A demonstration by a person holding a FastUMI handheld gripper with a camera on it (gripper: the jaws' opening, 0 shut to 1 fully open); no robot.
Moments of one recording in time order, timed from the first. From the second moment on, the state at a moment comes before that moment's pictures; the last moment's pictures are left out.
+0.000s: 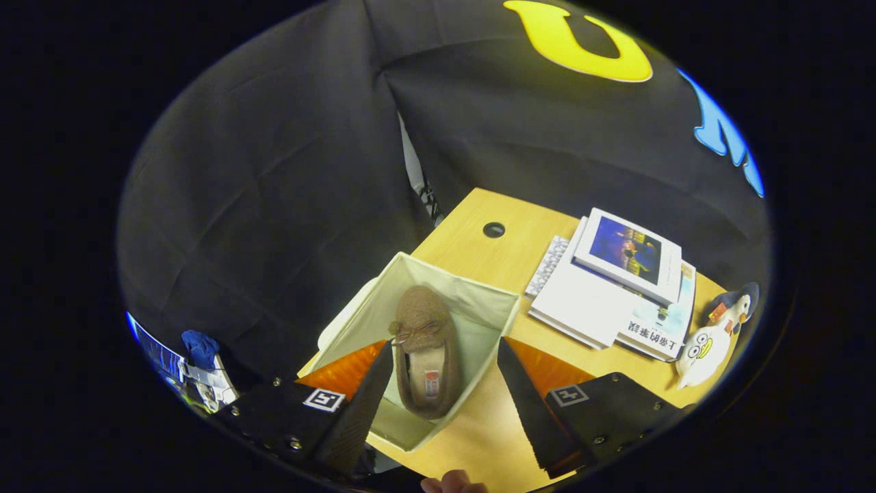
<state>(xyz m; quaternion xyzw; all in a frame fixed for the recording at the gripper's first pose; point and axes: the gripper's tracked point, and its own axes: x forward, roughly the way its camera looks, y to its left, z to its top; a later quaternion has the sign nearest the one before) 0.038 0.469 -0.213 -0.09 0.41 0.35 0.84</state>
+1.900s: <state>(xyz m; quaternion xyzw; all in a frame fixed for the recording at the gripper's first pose) 0.104 0.025 -0.027 0.01 0.00 0.09 1.00</state>
